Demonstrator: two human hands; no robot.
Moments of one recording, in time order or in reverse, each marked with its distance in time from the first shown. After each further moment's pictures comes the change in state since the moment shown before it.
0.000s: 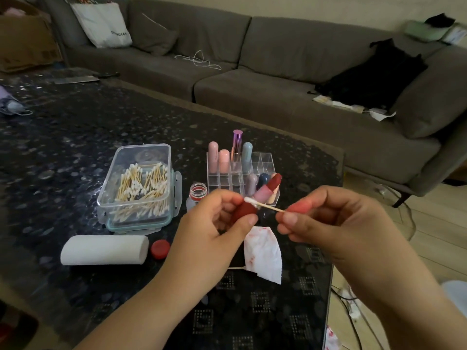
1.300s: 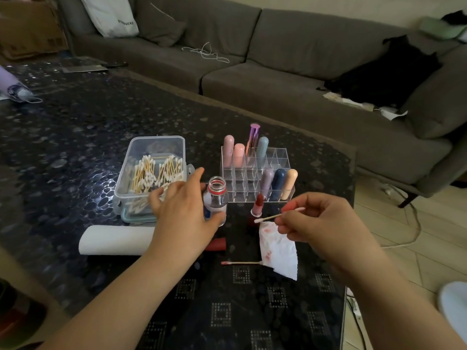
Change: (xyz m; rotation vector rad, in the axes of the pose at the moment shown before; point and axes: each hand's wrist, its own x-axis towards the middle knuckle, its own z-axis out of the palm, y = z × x) left_hand 0.025 -0.058 -0.040 0.905 0.179 0.050; right_hand 0.030 0.028 0.028 -0.274 0.096 0.278
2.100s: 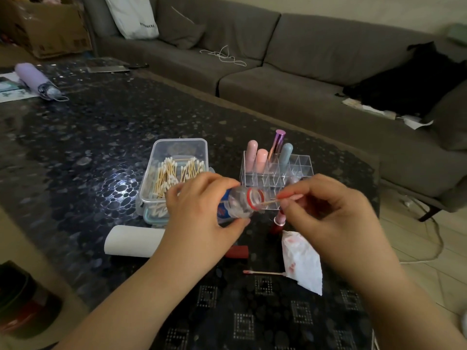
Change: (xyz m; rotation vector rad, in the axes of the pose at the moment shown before) left_hand -0.002 -0.008 -0.029 -0.272 0.136 0.161; right_hand 0.004 -0.015 0.026 -0.199 0.053 -0.675
